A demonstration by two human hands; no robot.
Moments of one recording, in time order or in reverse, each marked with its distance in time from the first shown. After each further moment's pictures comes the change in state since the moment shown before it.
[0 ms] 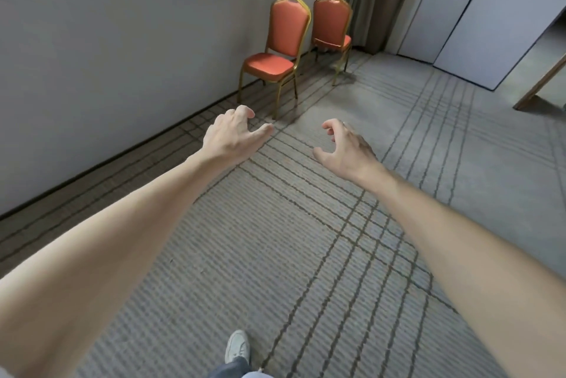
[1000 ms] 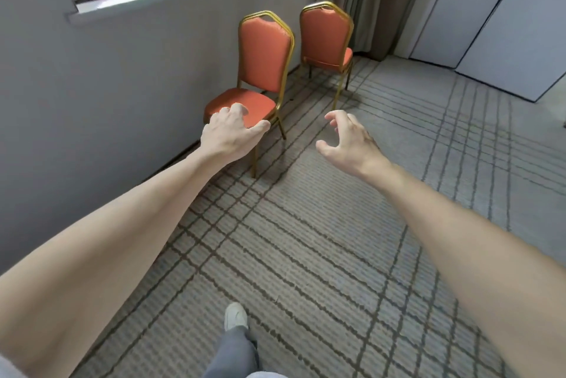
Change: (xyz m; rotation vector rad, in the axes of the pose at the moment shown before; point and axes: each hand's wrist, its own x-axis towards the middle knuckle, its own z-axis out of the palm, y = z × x) left_hand 0.838 0.109 0.166 0.039 -0.027 -0.055; right_hand 0.807 0.273 -0.035 0.077 0.045 0.029
